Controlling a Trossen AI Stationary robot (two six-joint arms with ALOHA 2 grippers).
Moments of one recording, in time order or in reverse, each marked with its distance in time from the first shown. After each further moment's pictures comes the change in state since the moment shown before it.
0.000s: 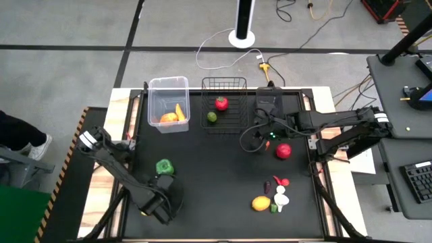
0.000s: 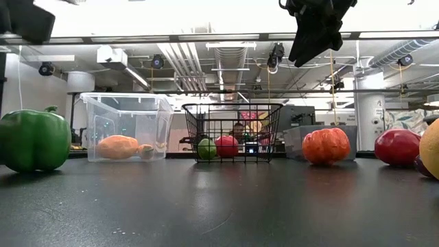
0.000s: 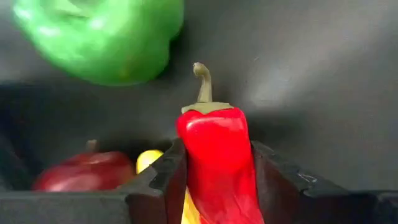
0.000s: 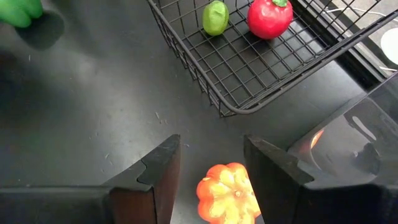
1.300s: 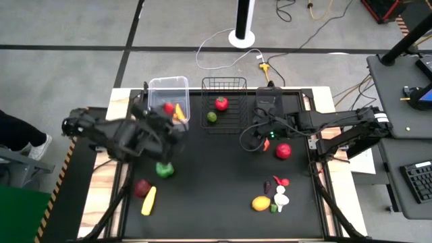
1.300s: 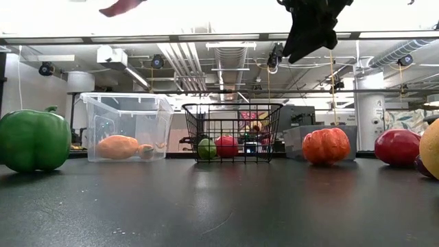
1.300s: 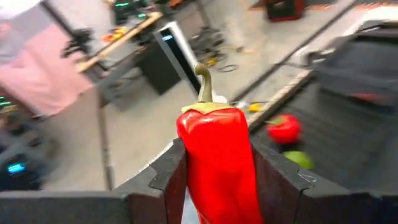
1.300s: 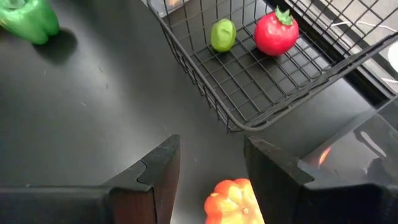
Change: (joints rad) left arm 0.467 -0.328 0.405 -0.411 -1.032 0.804; right arm 0.000 0.000 0.000 0.064 0.001 -0.025
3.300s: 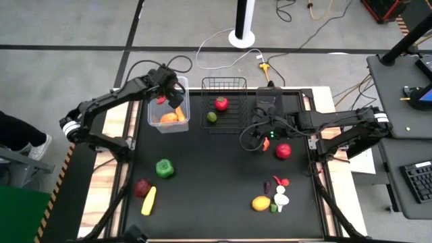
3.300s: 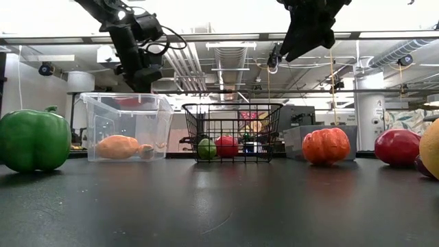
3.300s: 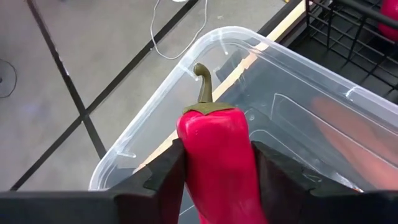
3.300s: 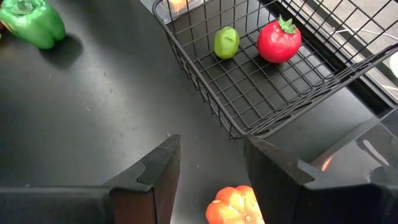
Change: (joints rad) left arm 1.031 -0.026 -0.466 0.900 0.825 1.028; right arm 0.000 0.000 0.000 0.025 0.000 -0.020
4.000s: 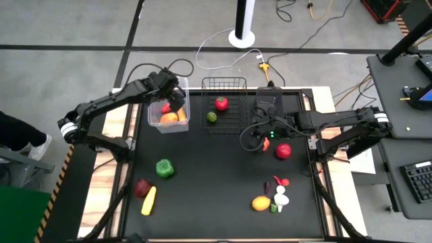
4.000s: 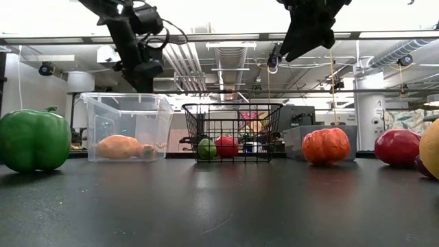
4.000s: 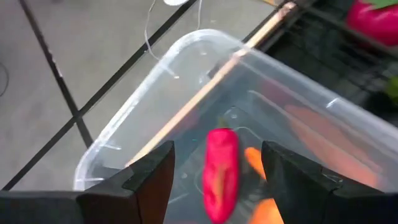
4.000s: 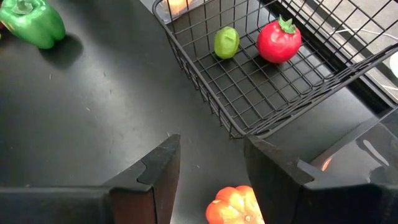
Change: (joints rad) left arm -0.086 -0.036 0.000 -0.044 -0.014 -0.075; right arm 0.000 0.000 0.000 0.000 0.000 0.000
